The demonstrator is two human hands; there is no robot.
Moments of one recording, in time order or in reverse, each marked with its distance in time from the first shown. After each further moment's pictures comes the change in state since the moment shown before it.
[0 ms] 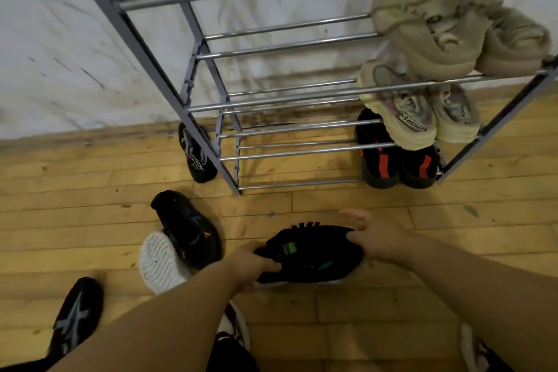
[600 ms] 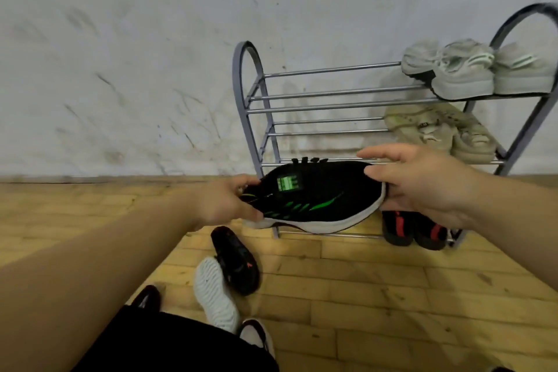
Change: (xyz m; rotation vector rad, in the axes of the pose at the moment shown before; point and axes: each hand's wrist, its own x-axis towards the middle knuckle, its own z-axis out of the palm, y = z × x) left_hand -0.284 0.100 -0.100 0.293 0.276 0.552; right_hand -0.229 -0.168 -0.092 0.510 0.149 -0.453
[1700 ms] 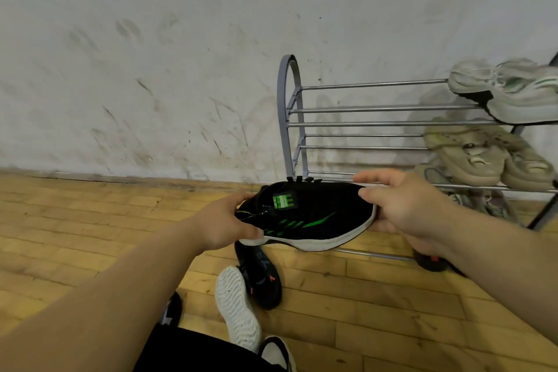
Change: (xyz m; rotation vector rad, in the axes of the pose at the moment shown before) left_hand -0.015 -0.062 -0.042 0.045 0.178 0.018; right_hand 0.035 -0.002 0.080 0.091 0.052 0.042
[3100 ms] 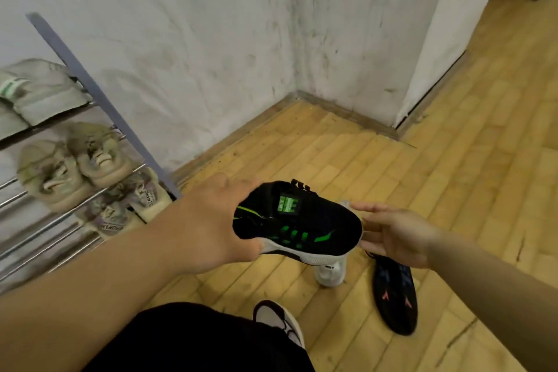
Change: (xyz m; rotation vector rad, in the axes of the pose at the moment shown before) left_hand -0.038 0.392 0.438 0.789 -0.536 0.984; right_hand -0.283 0.286 -0.465 0.755 0.641 0.265
